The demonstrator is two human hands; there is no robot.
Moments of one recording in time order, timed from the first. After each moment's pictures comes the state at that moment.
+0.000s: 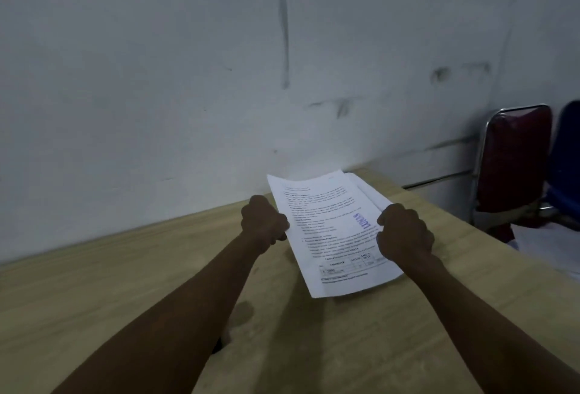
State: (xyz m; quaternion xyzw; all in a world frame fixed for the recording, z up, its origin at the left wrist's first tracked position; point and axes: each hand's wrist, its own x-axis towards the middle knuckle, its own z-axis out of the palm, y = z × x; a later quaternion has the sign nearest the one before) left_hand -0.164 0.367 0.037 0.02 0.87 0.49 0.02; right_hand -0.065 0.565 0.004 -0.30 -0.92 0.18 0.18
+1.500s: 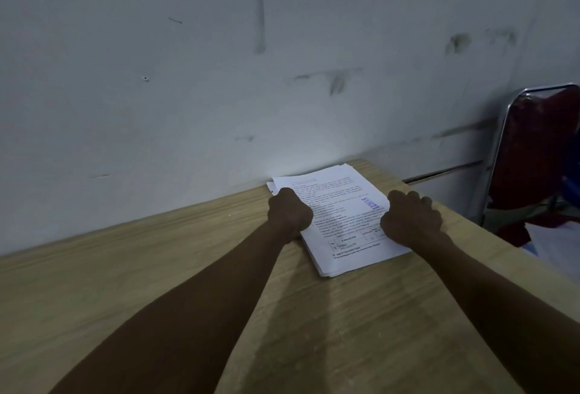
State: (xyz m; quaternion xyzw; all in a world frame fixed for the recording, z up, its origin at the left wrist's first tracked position) left_hand -0.265 0.493 -0.019 0.04 0.90 0.43 0.07; right_hand -0.185 0.674 -0.045 -0.31 -0.94 0.11 0.08
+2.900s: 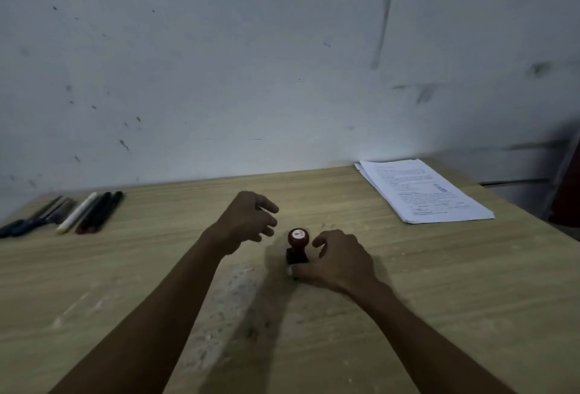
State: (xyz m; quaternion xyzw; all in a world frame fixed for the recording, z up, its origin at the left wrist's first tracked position) left_hand -0.099 0.171 0.032 0.08 0.87 0.49 0.08; right_hand -0.038 0.347 -0.026 -0.07 -0.96 0.28 0.04
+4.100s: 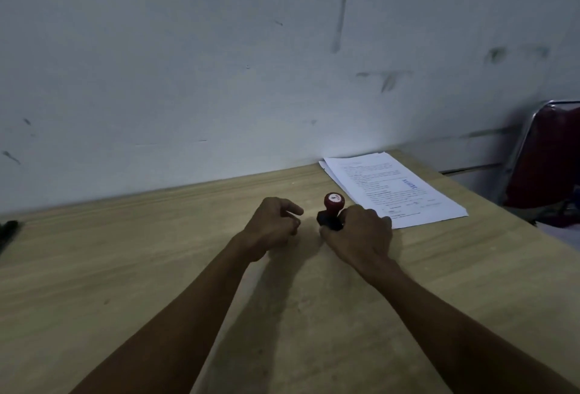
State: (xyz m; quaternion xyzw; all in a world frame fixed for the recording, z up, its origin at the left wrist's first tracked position) left_hand -0.167 0.281 -0.005 0.15 0.84 0.51 0.14; right_hand -0.124 0.442 -0.042 -0.20 -0.94 0.14 0.23
